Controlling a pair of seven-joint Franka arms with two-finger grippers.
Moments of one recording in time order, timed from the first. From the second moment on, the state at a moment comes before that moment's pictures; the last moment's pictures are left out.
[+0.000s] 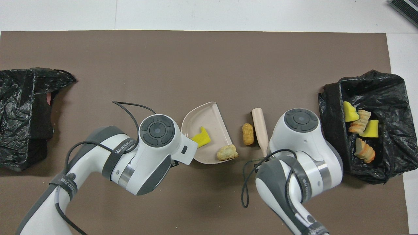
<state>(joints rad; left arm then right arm) -0.60 0.14 -0.02 -2.07 0.03 2.10 0.65 0.11 0.04 0.30 -2.17 0.12 1.80 0.23</state>
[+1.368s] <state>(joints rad) -0.38 0.18 0.00 -2.00 0.03 2.22 0.95 0.37 -0.12 0.30 -2.17 0.27 1.74 0.57</state>
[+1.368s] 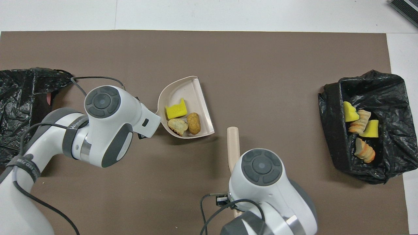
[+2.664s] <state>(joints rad) 0.12 0.18 0.01 -1.66 0.03 1.81 1.71 0.68 0.05 0.30 -2.22 0.33 2.10 0.76</state>
